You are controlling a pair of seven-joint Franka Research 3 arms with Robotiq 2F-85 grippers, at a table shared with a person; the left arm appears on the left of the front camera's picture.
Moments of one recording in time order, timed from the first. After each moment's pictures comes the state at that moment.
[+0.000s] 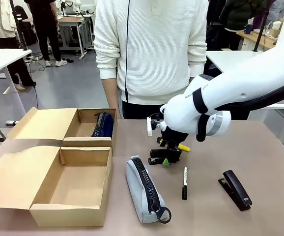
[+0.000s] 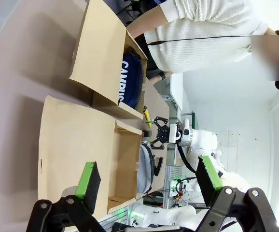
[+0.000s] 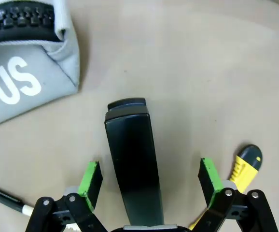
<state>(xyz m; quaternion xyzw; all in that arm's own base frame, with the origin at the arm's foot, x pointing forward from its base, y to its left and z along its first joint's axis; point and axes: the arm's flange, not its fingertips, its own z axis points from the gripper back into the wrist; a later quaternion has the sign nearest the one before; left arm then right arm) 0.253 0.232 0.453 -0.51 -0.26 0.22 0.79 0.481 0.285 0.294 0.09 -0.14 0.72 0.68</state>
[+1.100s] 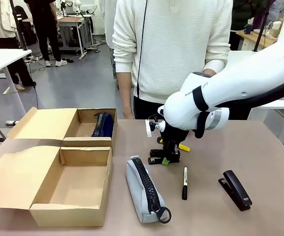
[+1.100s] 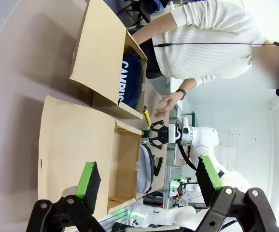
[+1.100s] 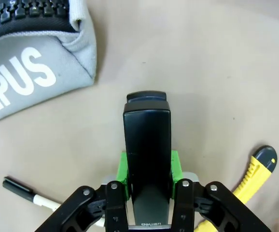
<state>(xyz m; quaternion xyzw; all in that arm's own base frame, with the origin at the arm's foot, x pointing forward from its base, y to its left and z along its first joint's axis) 0.253 0.232 0.453 -0.51 -0.26 0.22 0.79 0.484 0.289 0.299 0.10 -0.09 0.72 0.68</state>
